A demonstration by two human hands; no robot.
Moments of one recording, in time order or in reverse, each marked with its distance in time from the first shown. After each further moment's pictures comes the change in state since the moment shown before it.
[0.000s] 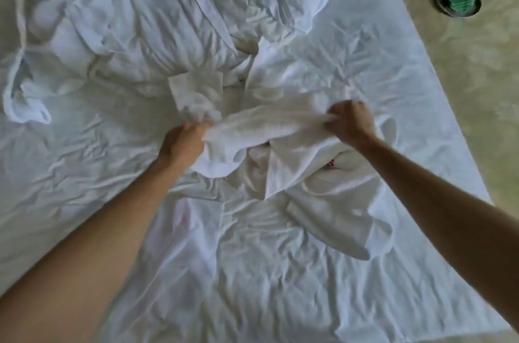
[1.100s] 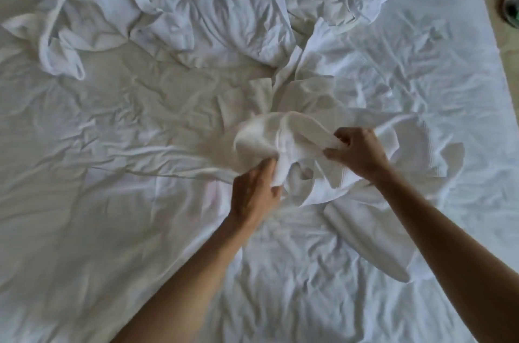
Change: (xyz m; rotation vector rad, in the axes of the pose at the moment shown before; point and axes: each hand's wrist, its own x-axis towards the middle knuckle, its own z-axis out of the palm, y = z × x) left_hand -0.087 0.027 0.109 -0.379 0.386 0.062; right_hand -0.036 -0.052 0.080 0.082 -0.169 -0.211
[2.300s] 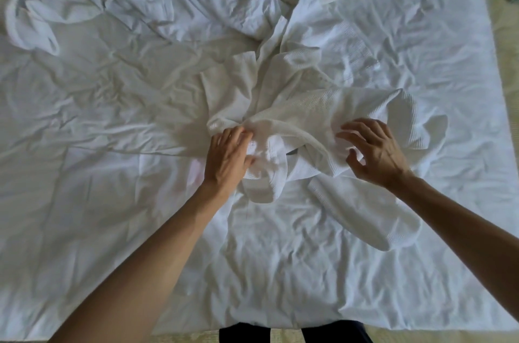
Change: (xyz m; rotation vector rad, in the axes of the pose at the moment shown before) left_hand 0.006 -0.031 0.018 0.316 -0.112 0.109; right_hand -0.048 0.104 0.000 -0.367 0.220 -0.696
